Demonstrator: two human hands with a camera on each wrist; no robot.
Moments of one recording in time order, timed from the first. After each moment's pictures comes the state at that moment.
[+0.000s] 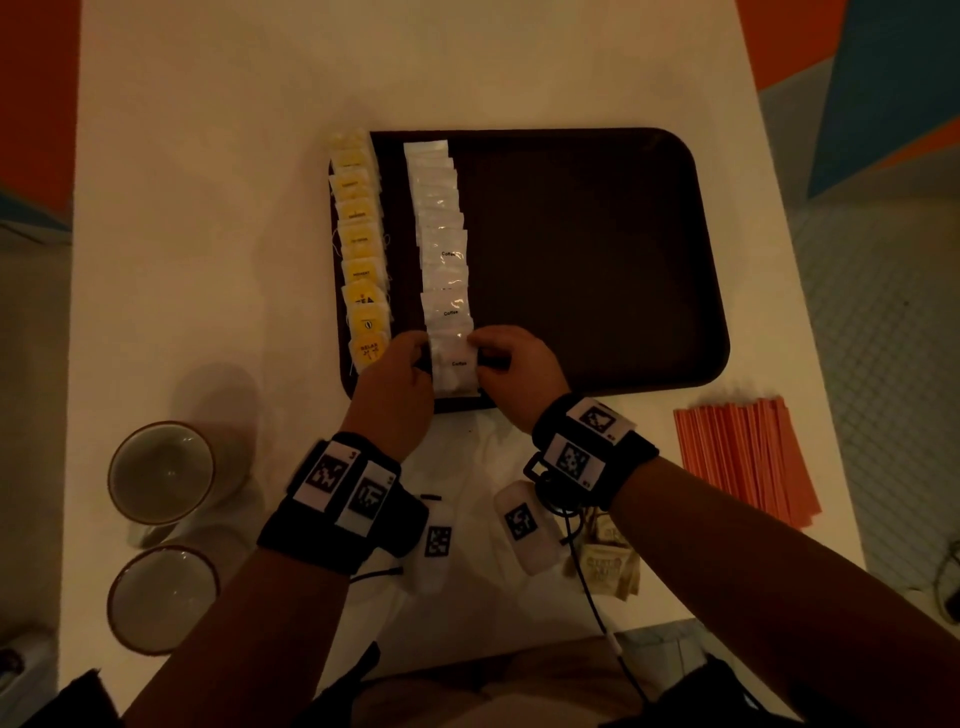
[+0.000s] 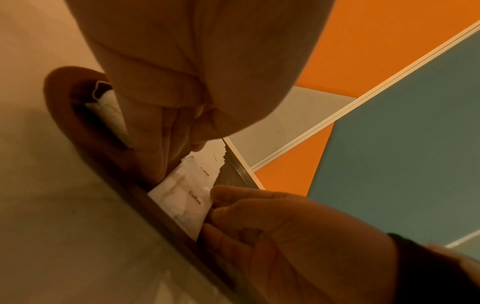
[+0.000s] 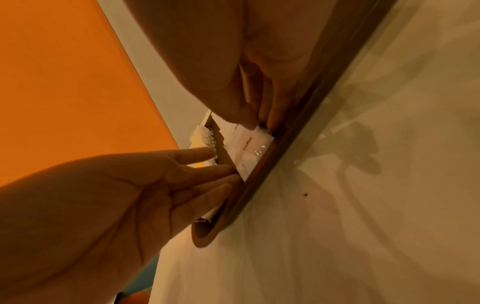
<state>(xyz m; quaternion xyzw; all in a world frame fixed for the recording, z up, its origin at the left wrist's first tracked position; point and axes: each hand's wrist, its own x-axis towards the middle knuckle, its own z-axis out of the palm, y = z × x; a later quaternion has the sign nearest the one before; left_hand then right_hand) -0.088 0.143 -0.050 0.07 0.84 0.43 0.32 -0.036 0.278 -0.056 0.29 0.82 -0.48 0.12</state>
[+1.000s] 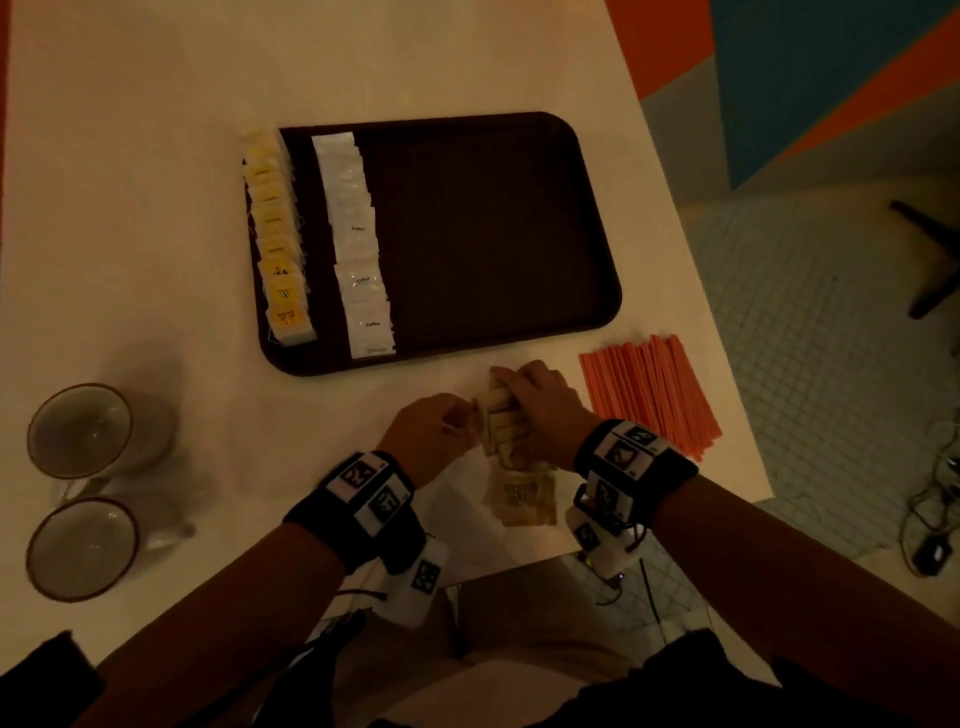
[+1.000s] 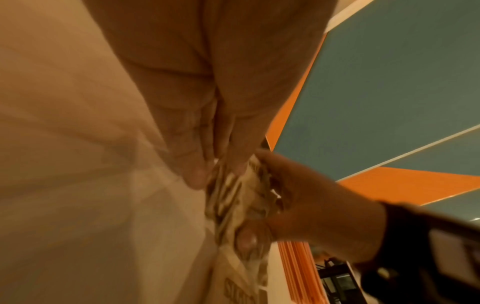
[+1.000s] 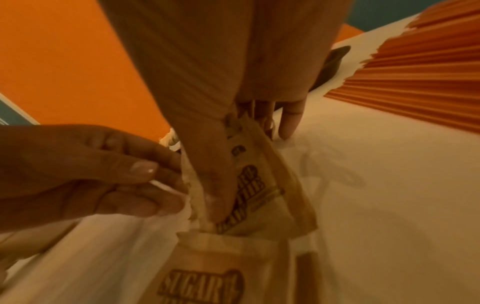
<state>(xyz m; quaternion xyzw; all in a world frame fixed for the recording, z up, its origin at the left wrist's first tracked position) 0.028 0.185 -0.048 0.17 0.81 0.34 0.46 0.108 0.344 -0.049 0.14 0.91 -0.24 0.30</state>
